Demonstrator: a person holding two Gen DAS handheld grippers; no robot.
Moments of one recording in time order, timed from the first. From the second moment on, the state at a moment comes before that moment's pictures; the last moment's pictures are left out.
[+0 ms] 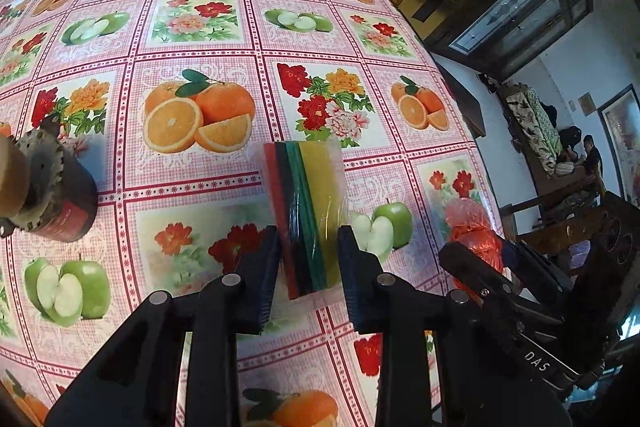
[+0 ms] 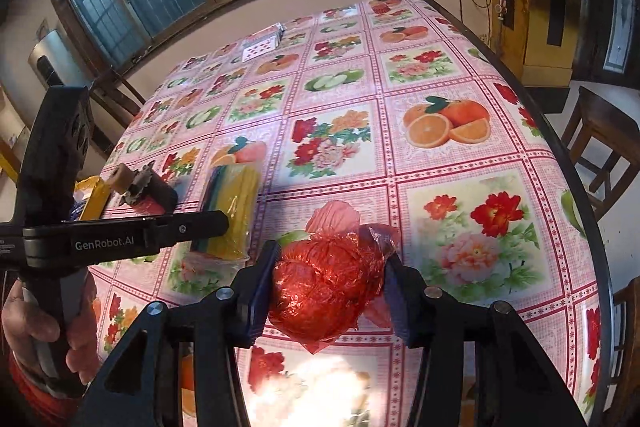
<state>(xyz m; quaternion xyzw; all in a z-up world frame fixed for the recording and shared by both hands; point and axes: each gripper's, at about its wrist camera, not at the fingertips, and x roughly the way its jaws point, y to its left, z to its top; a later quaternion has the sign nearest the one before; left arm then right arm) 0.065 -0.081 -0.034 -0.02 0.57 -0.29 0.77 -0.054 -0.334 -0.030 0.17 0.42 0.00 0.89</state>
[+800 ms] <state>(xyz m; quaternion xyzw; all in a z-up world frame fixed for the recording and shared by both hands) 0.032 0.301 0.028 -0.14 0.47 -0.04 0.87 0.073 0.050 0.041 0.05 0.40 0.33 0.85</state>
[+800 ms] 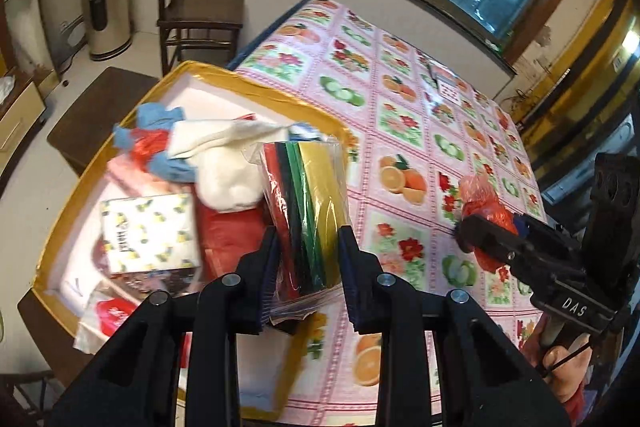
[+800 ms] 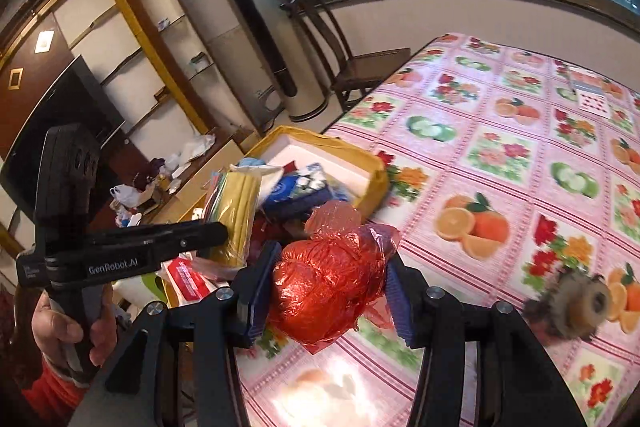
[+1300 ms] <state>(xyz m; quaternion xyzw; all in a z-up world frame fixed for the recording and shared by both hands) 0.010 0.348 -0.015 -0.14 0.48 0.01 0.87 0.089 0.182 -0.005 -0.03 0.43 0.36 0.82</state>
